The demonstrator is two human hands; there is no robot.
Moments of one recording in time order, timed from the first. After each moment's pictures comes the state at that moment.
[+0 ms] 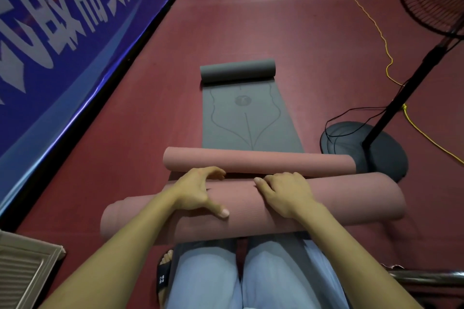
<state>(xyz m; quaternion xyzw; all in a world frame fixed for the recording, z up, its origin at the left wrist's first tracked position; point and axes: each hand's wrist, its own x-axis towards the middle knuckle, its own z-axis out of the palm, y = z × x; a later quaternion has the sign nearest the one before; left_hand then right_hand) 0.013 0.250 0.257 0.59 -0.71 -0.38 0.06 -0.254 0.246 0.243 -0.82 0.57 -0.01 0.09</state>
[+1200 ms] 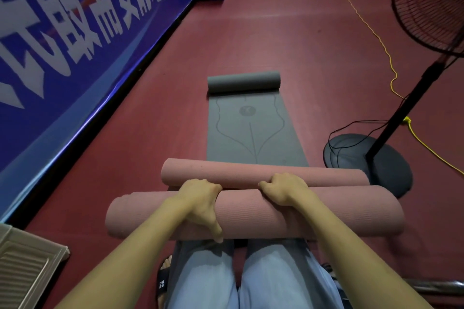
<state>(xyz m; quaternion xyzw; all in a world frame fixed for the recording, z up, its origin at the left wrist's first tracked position) -0.021 0.273 0.293 0.59 -0.77 -0.15 -0.19 -0.251 0.220 0.259 -0.73 0.64 0.09 0.22</state>
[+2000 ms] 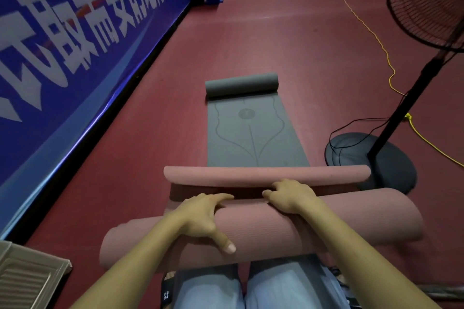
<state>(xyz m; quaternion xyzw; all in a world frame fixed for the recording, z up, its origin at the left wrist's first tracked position) -0.009 0.280 0.286 0.59 -0.72 -0.35 -0.09 -0.259 0.215 0.251 -0.73 0.63 0.10 0.24</state>
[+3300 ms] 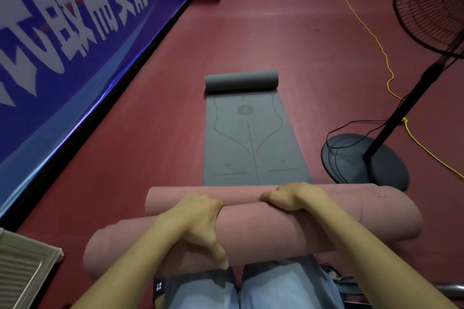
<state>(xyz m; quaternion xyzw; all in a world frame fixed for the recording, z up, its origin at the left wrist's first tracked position) -0.023 0.301 0.307 0.57 -0.77 -0.22 -0.18 -0.258 0.222 0.288 -0.72 0.58 0.25 0.30</state>
